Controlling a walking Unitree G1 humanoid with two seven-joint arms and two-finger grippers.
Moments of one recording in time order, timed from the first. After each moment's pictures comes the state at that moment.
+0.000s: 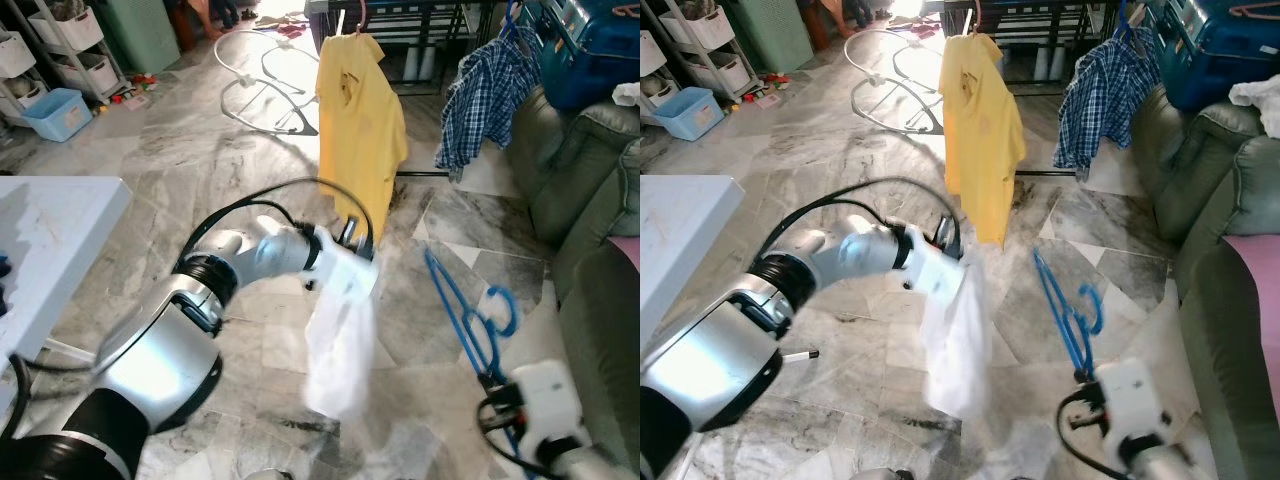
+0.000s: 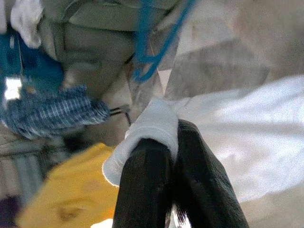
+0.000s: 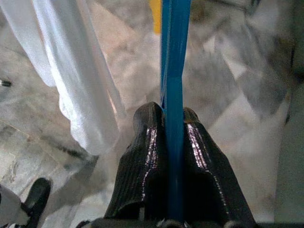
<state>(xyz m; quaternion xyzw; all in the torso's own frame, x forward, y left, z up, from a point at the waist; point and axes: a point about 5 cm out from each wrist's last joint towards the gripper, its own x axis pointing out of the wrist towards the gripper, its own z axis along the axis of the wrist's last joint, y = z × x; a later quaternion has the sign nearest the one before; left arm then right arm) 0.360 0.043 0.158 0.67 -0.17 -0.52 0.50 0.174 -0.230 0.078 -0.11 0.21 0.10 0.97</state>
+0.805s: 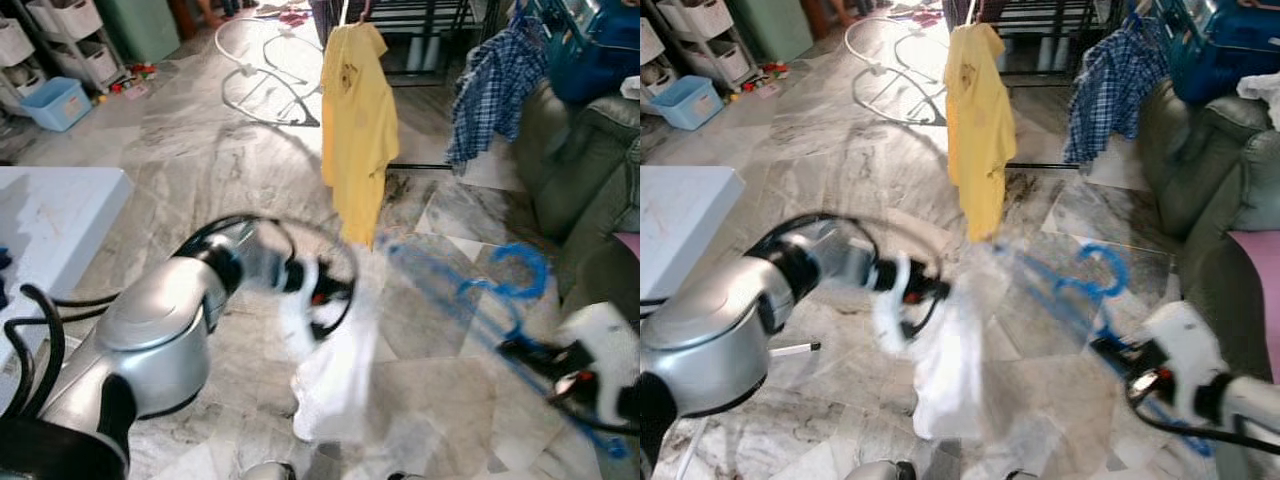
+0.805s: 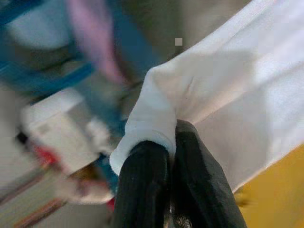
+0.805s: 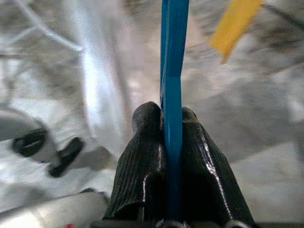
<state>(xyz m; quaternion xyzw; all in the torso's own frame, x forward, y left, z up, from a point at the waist) 0.349 0.041 0.150 0.73 -0.44 -0.47 0.22 0.203 -0.267 0.127 -0.14 0.24 0.31 0.91</state>
